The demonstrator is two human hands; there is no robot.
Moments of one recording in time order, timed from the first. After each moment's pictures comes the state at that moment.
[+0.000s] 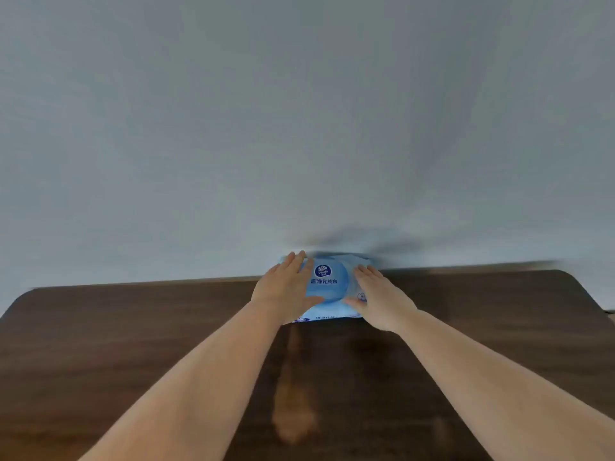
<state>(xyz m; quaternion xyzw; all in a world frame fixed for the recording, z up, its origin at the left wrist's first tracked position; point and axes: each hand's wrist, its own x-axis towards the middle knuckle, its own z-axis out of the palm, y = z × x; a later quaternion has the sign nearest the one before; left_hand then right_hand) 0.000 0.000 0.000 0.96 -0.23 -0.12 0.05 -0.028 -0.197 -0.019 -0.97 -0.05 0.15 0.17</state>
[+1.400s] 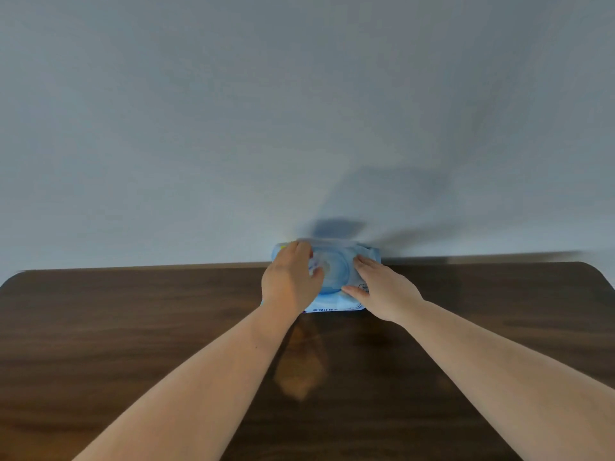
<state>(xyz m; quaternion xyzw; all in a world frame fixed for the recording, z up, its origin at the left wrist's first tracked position) 0.004 -0.029 -0.026 0.96 -0.07 0.06 0.25 -0.010 -0.206 -0.034 -0.98 -0.07 0.14 0.11</state>
